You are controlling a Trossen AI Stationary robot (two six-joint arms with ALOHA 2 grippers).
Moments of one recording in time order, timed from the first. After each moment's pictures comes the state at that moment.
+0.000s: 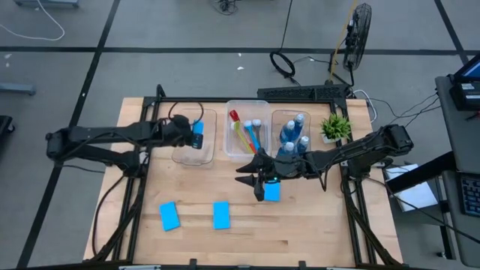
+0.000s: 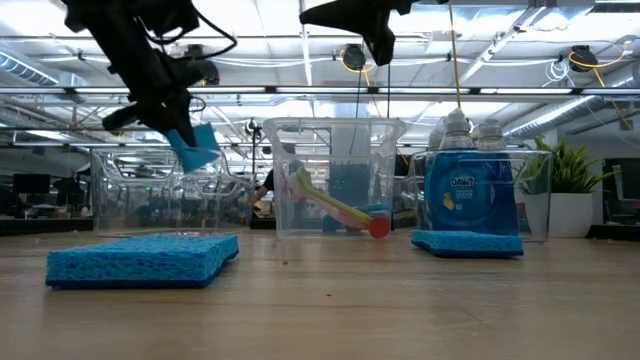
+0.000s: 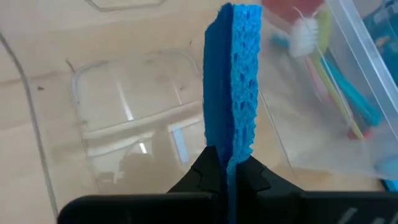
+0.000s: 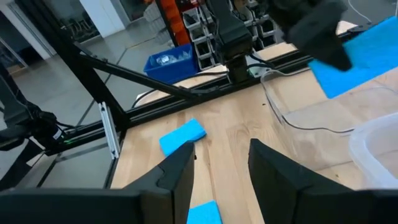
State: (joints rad) left arm 0.24 1.06 0.73 -0.59 -0.29 -0.95; right arm 0.22 1.53 1.01 0.27 0.18 0.43
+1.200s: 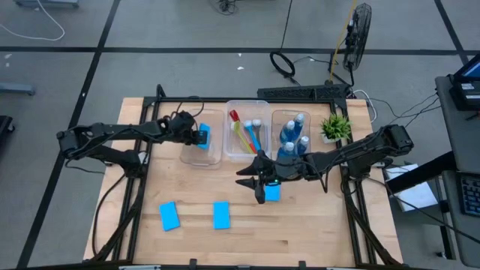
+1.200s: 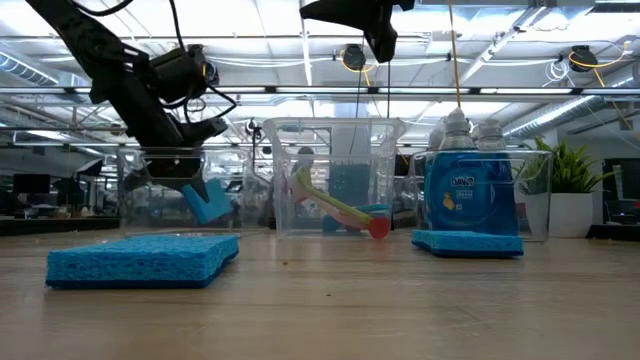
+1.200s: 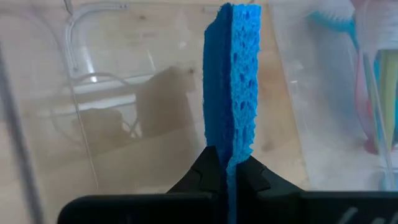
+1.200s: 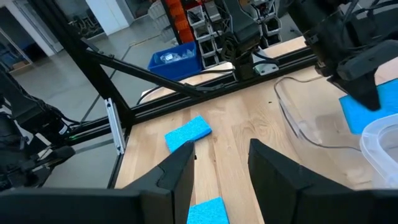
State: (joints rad) left arm 0.49 1.25 0.52 -0.14 0.05 -0.89; right arm 0.24 1.53 1.01 0.27 0.18 0.43
